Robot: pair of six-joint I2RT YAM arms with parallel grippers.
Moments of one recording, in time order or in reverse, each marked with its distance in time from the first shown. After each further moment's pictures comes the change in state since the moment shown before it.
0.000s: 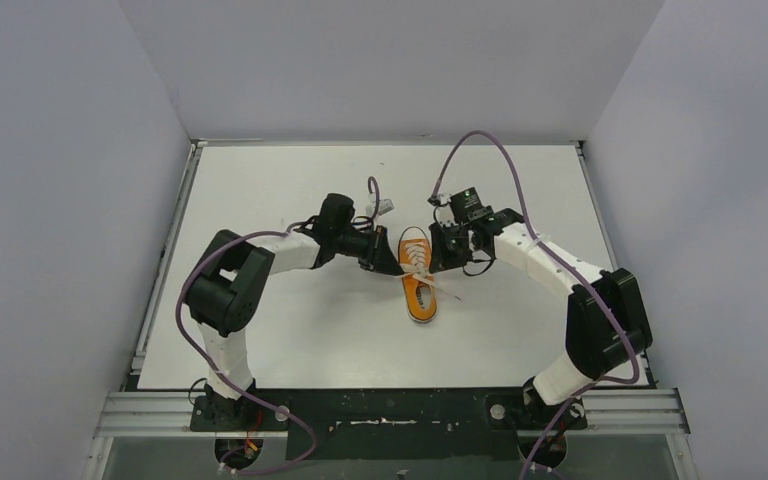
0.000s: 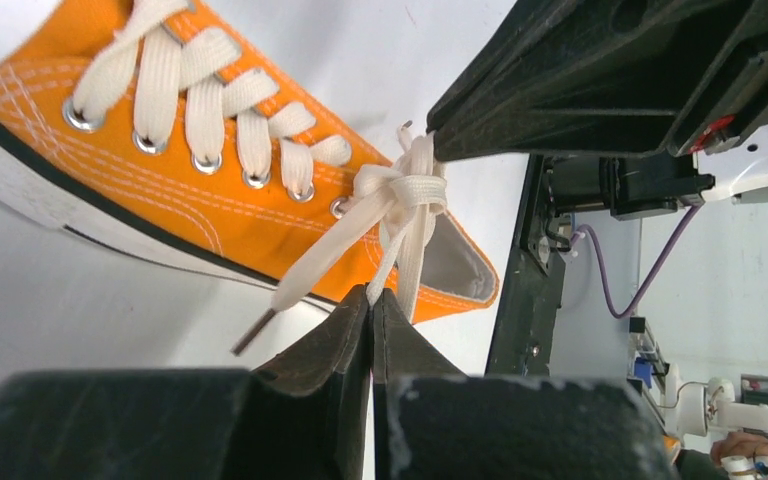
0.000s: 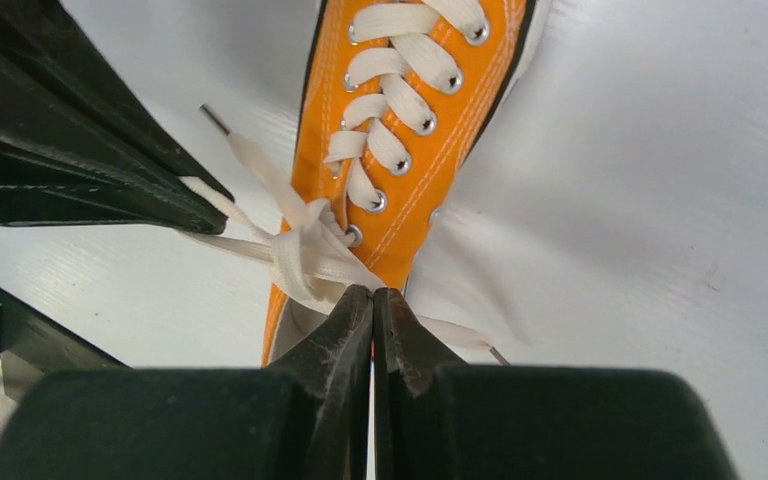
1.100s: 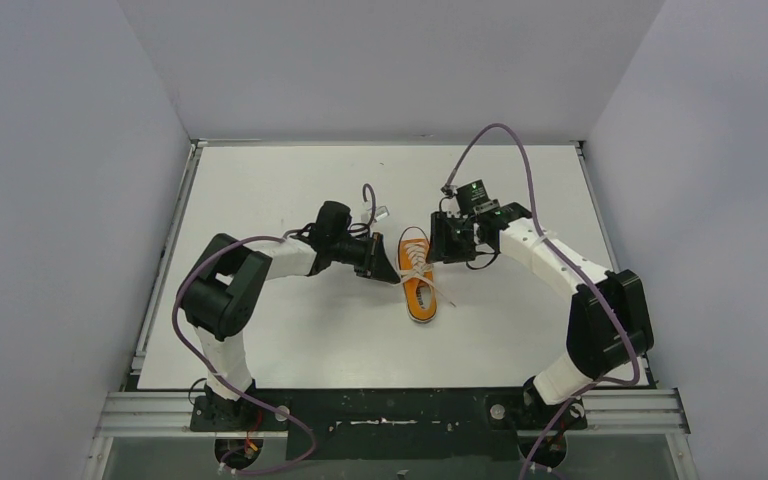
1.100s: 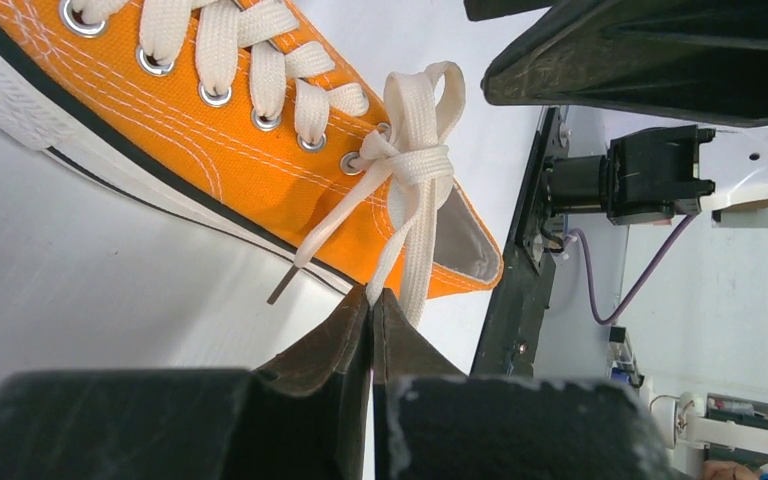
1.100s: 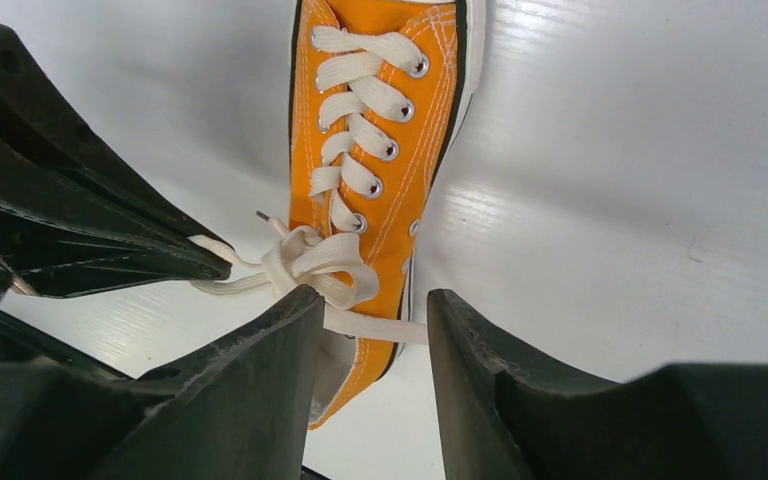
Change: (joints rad) left arm -0.002 -0.037 -0.085 0.011 -0.035 -0.055; right arm -0.026 0.013 0.040 -0.037 0.058 0.122
